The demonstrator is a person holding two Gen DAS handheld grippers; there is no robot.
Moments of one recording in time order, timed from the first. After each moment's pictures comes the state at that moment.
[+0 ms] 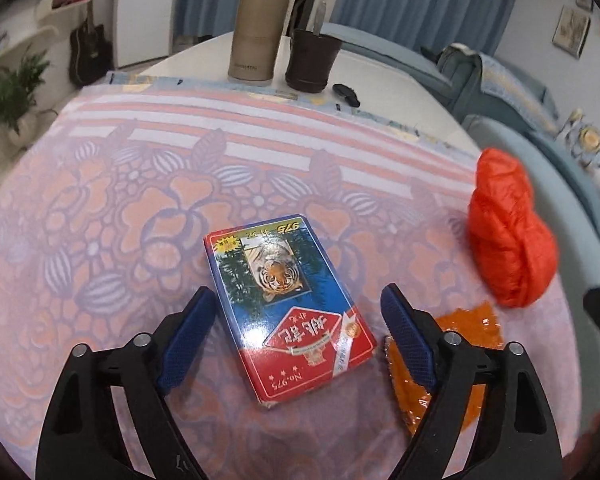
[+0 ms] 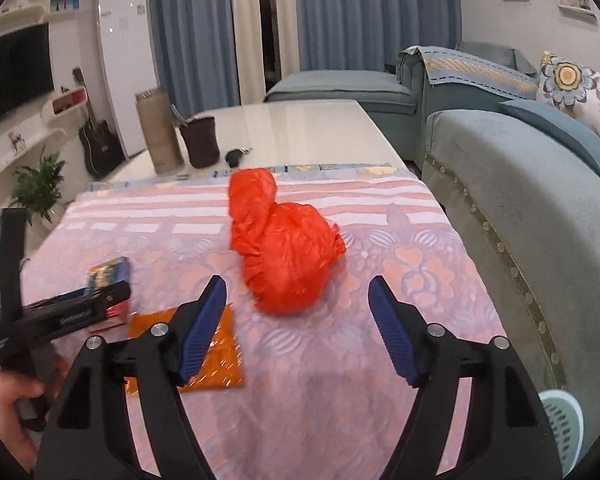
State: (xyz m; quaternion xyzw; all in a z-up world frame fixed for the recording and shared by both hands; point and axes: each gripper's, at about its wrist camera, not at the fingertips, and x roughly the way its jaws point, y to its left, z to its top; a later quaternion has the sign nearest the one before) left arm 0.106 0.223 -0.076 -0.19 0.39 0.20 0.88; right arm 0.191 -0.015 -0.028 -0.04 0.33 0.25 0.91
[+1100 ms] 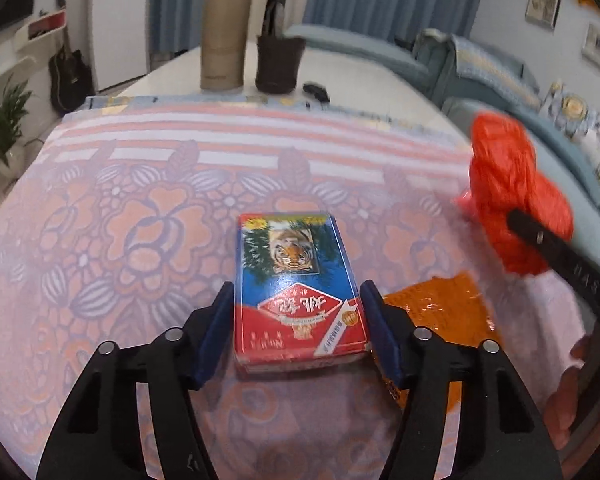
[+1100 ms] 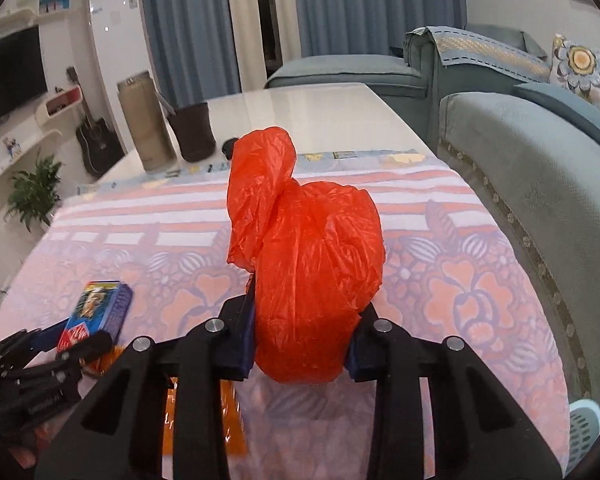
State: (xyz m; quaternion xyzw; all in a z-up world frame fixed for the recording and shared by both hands) left arm 0.100 0.203 -0.071 -0.17 0.38 0.16 0.90; right arm 0.232 0.018 -0.055 -0.01 0.35 0.26 0.90
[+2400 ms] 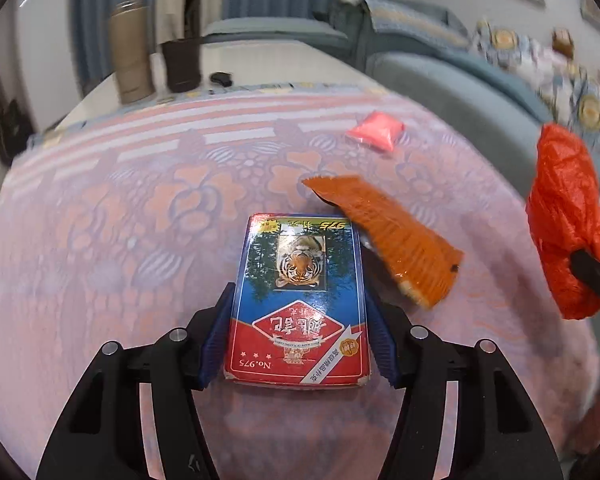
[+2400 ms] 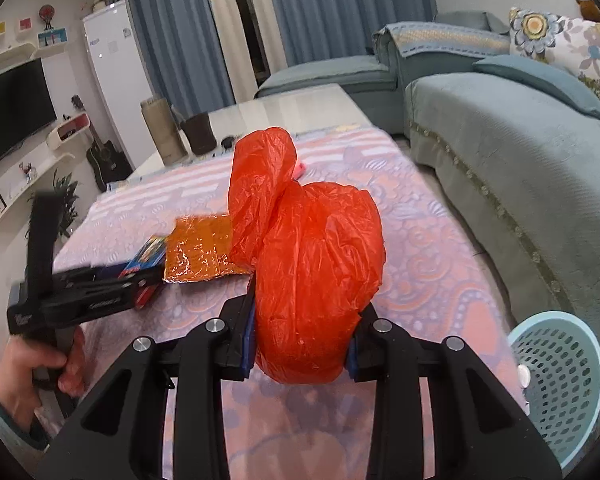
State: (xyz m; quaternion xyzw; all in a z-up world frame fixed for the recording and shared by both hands) left arm 0.074 0.138 -0.069 -0.10 0.40 0.05 0.91; right arm 0.105 -0.122 -0.038 0.04 0.34 0.25 0.90
